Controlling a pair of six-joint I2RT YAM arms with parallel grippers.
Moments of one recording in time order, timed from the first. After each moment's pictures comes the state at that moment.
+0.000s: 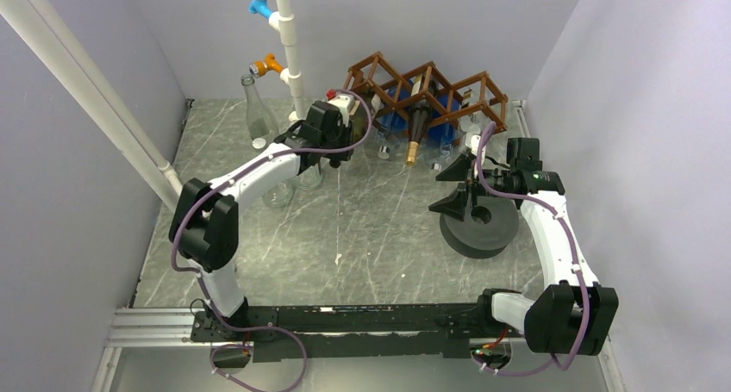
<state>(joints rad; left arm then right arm) -0.55 1.78 1.43 -0.26 -0.02 -0.24 -0.07 1.16 1.00 -0.79 -1.23 -0.80</state>
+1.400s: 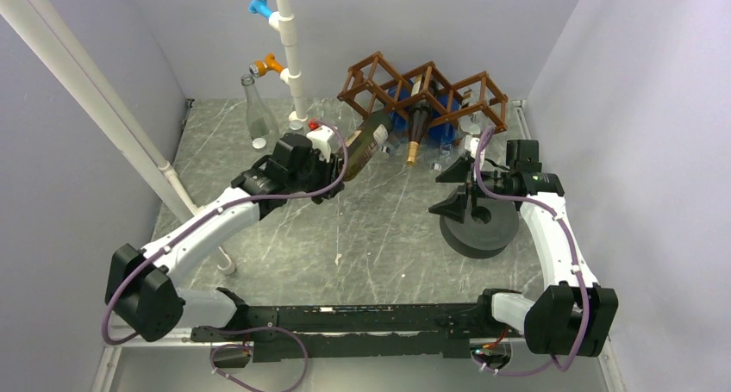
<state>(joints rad) -0.62 1.31 1.07 -0.34 0.12 -0.25 -0.07 1.16 0.98 -0.79 -1.23 -0.82</state>
